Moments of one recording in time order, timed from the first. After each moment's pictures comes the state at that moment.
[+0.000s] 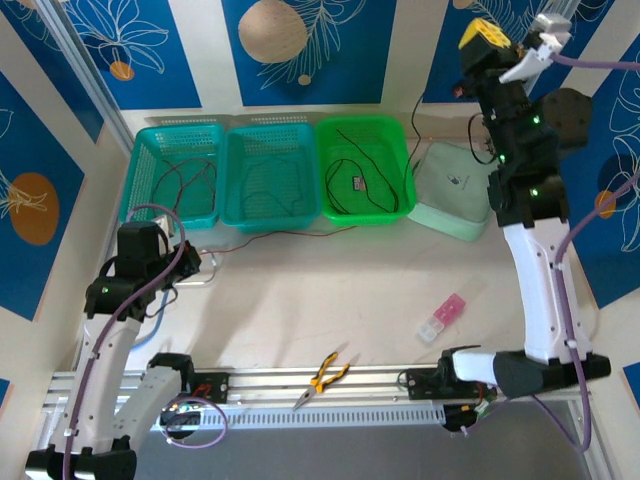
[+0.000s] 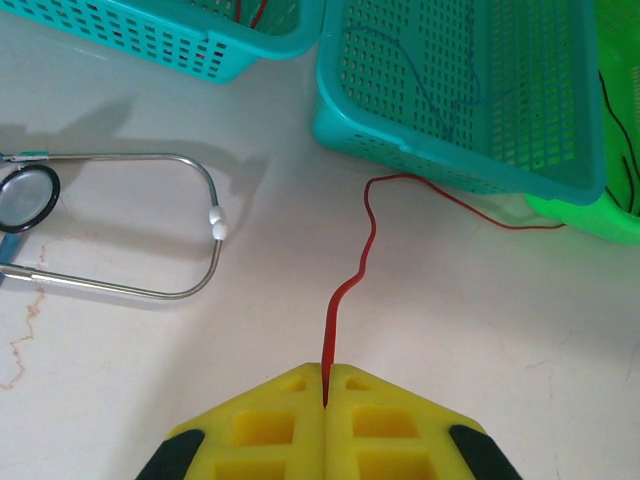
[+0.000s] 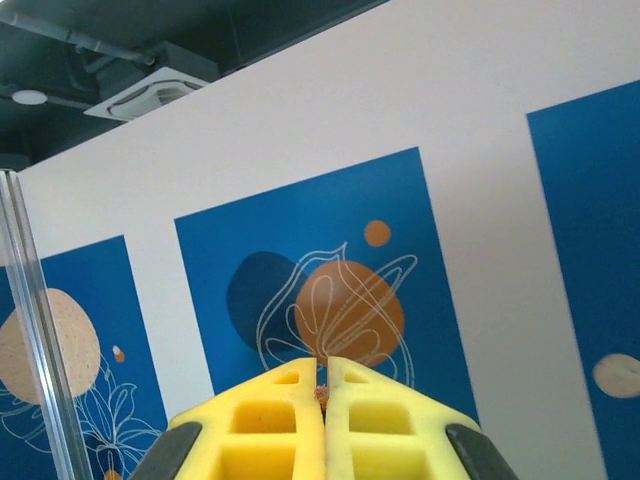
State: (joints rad) left arm -0.07 0.77 0.91 -0.93 0.16 -0.49; right arm 0.15 1.30 1.78 -0.01 -0.13 0.32
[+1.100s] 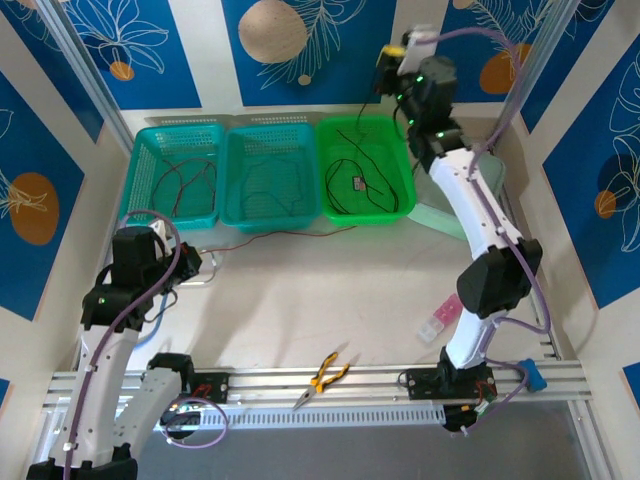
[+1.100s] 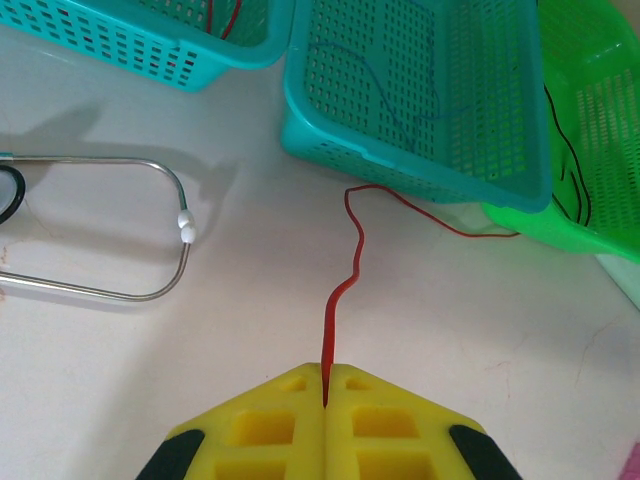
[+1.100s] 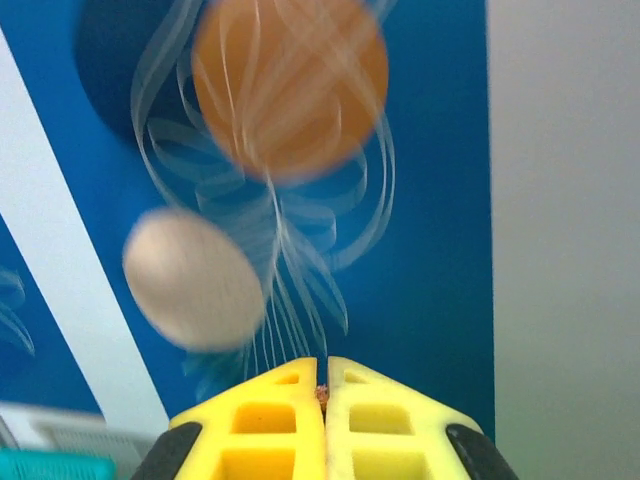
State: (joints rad) left arm -0.07 0.71 0.90 -0.92 0.20 -0.53; right arm 0.30 1.79 1.85 -0.03 0.03 0.16
